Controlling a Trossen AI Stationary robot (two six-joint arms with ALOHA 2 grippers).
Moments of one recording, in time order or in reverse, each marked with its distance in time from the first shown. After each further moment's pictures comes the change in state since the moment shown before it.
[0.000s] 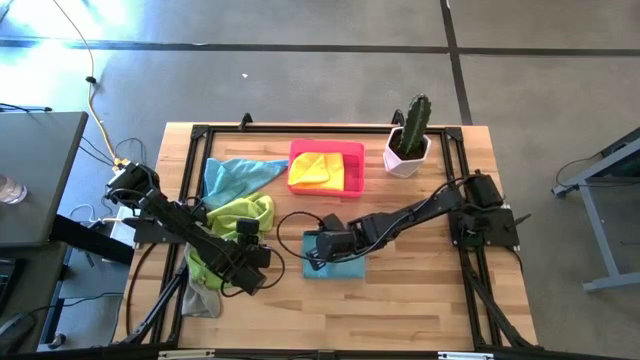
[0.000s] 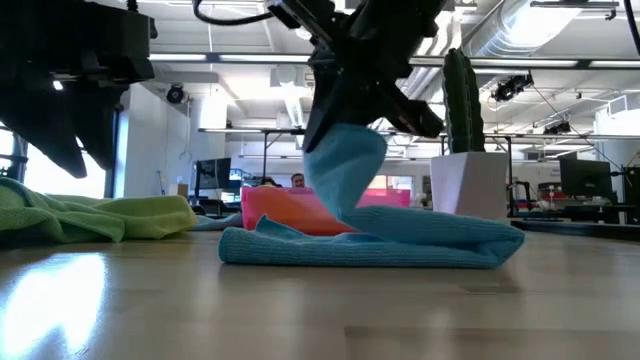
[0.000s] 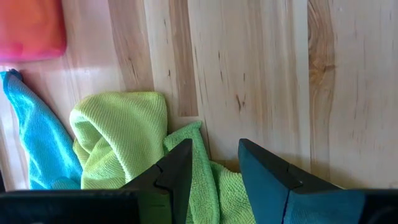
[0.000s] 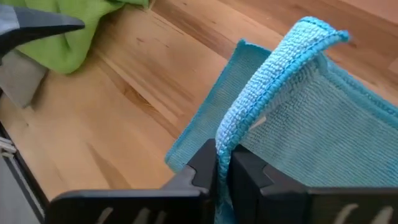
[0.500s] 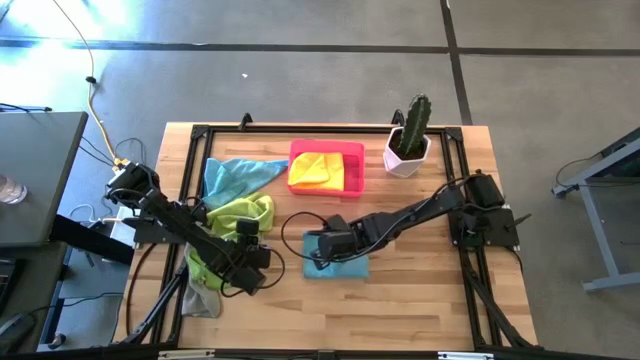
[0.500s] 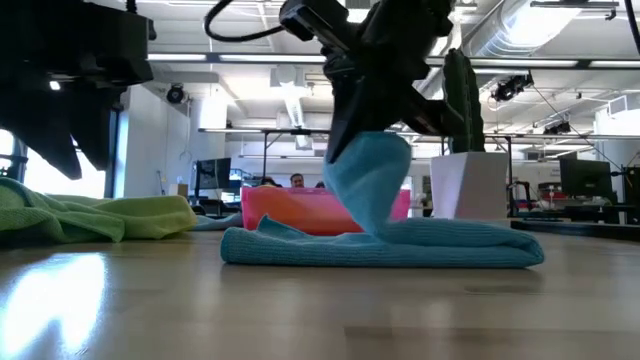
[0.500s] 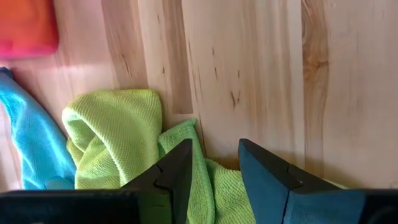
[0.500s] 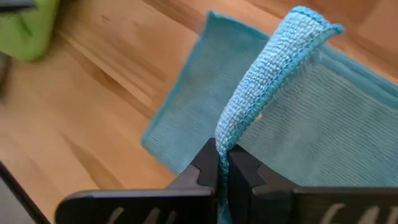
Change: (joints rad) left arm 0.000 0.000 0.000 0.000 0.020 0.000; right arm 0.005 -0.011 0.000 -0.088 -0.036 0.061
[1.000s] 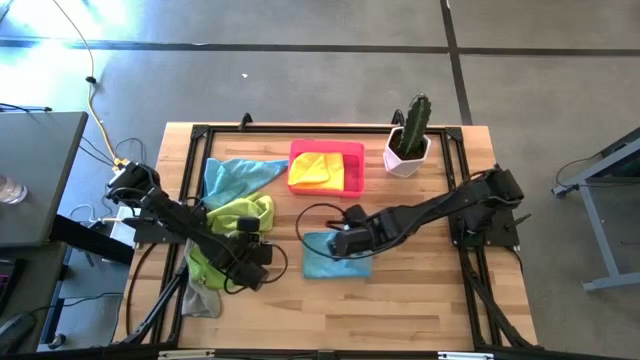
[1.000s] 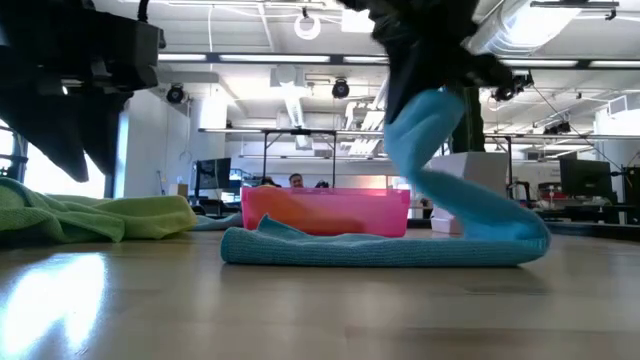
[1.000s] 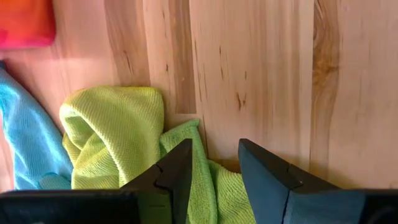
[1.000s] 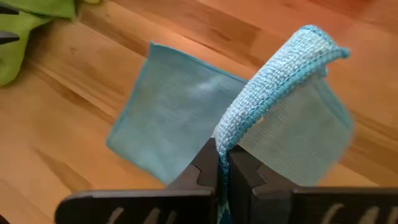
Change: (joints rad) left arm 0.035 0.000 -0.001 0.005 0.023 -0.001; right arm 0.022 -0.144 0.000 -0.278 0.127 0.087
